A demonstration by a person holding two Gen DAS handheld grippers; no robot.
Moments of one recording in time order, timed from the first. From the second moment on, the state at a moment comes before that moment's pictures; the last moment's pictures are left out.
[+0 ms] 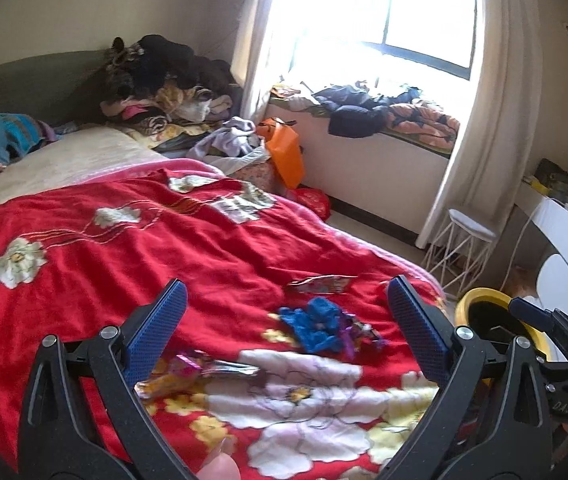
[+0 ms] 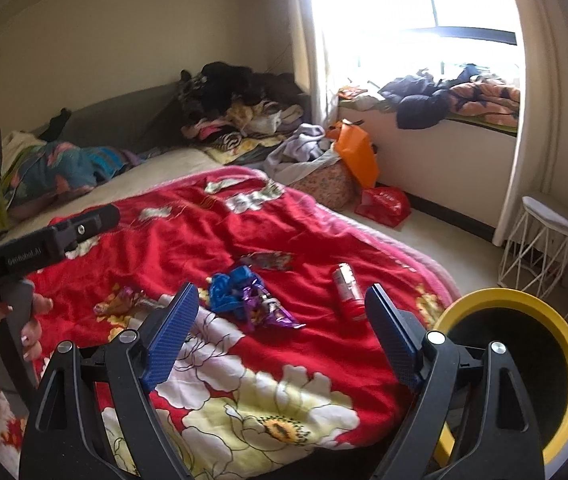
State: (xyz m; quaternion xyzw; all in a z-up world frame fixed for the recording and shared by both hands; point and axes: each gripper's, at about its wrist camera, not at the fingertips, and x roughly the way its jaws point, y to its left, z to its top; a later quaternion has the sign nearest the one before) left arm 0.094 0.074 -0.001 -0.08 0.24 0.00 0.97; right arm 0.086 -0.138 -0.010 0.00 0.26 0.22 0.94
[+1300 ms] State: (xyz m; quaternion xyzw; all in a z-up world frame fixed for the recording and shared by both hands) left arm 0.105 0.149 -0.115 -0.04 0.41 0.02 0.91; right arm 0.188 -0.078 -0.109 -0.05 0.41 0.23 0.88
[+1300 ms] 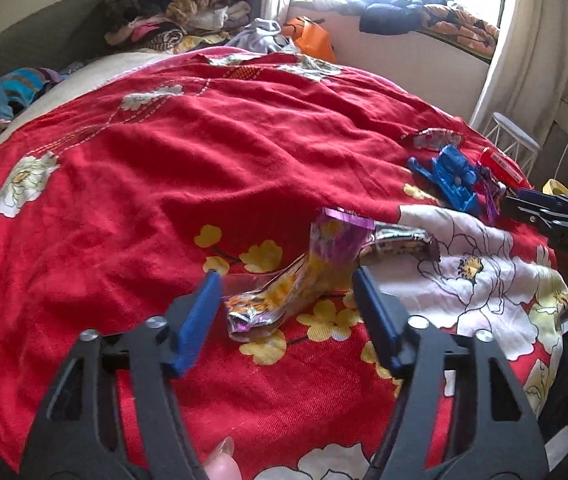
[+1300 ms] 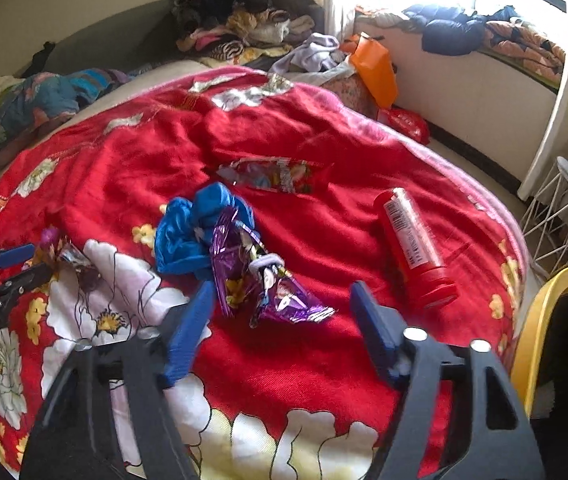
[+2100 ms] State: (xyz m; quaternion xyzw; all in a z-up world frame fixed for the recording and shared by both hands) left arm 0.092 0.120 -0.084 -0.08 0.38 -0.02 0.92; right arm 0.140 -0.102 -0.095 -0.01 0.39 0.25 0.89
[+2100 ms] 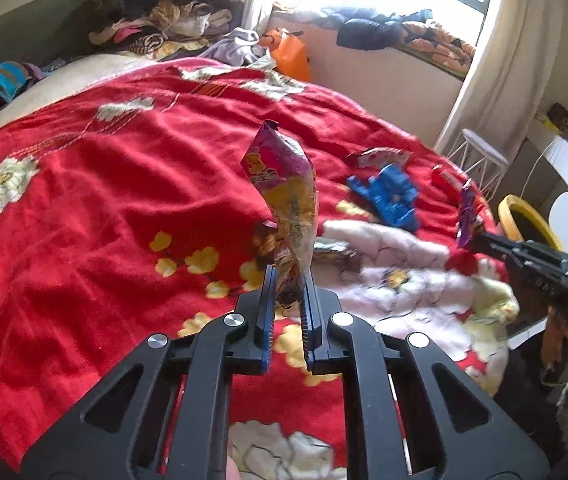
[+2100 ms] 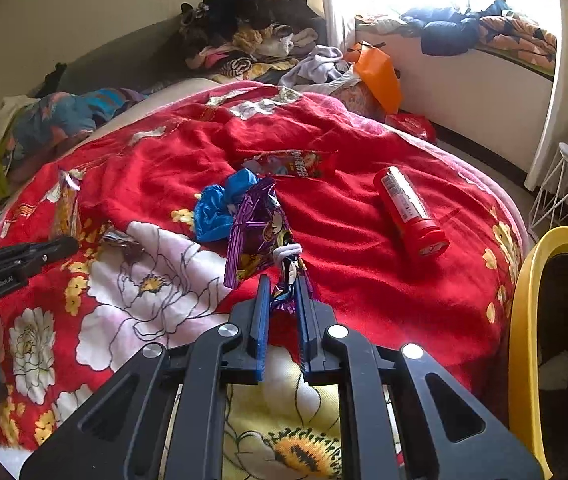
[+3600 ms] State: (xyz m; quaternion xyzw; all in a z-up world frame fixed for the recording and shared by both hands) left arm 0.100 0.000 -0.009 -0.02 0.31 -0.14 0.94; right arm 0.111 -0.183 -0.021 0.05 0.31 0.22 0.92
